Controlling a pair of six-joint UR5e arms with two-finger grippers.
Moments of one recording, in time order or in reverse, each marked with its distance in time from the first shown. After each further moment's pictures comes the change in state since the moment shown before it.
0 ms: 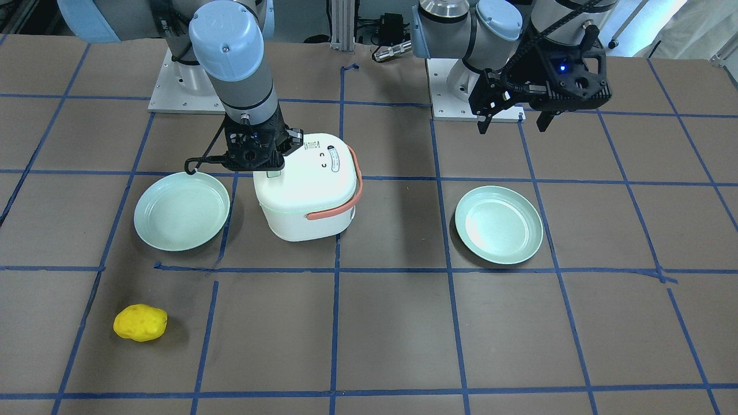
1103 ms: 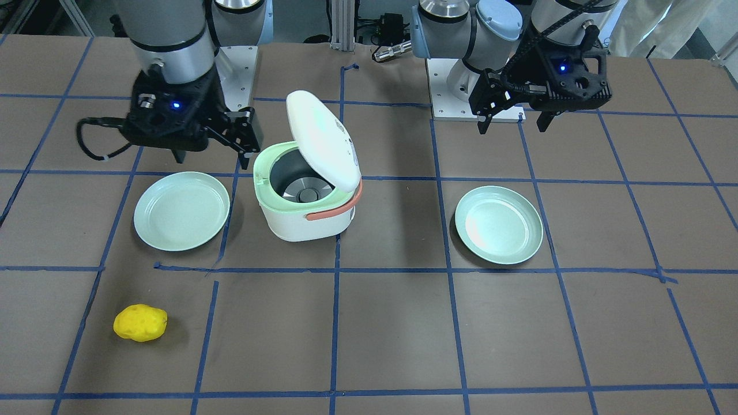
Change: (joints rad) left arm 0.000 0.000 0.000 0.000 0.000 0.000; right arm -0.124 -0.008 -0.302 0.083 -0.098 0.005
